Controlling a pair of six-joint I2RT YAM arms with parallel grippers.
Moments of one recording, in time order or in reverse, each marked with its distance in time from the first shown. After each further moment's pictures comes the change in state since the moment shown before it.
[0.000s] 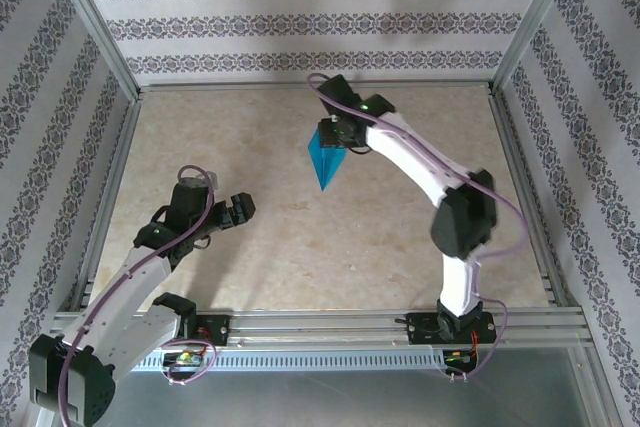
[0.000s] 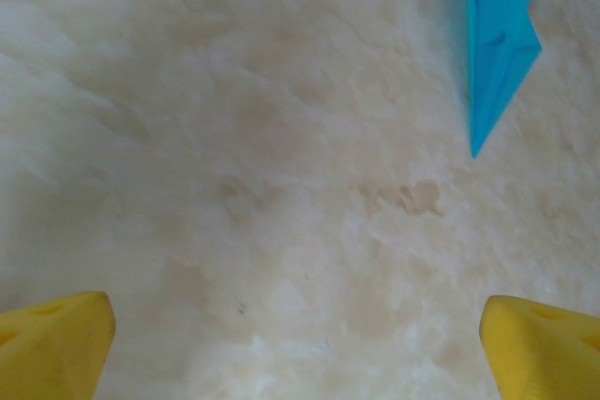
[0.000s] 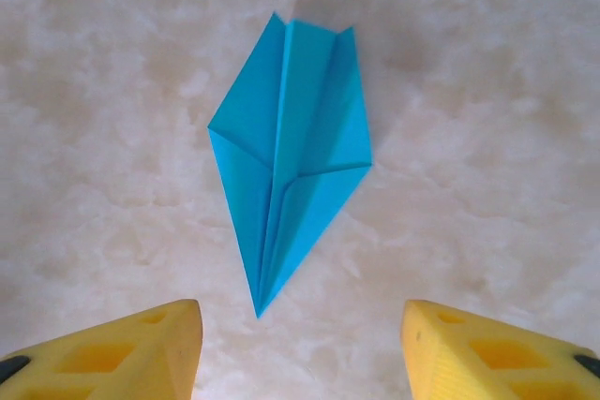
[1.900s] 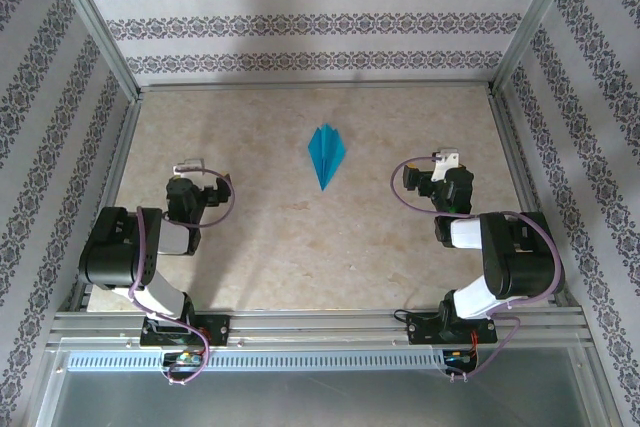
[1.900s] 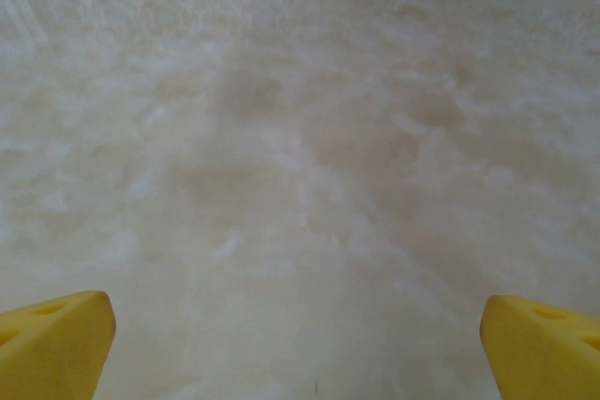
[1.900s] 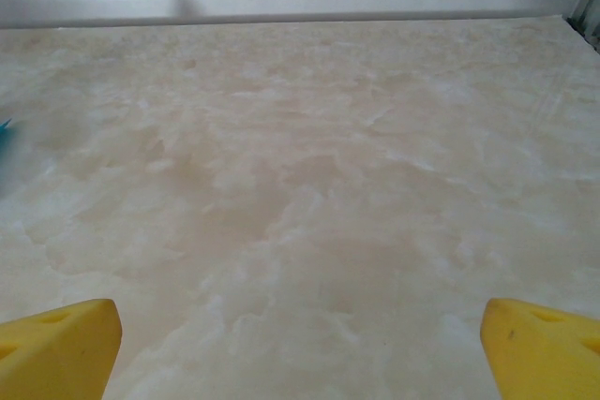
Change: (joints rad) left arm 0.299 0.734 -0.253 1.401 -0.087 0.536; right arm -0.594 -0.347 -1.428 1.751 -0.239 -0.426
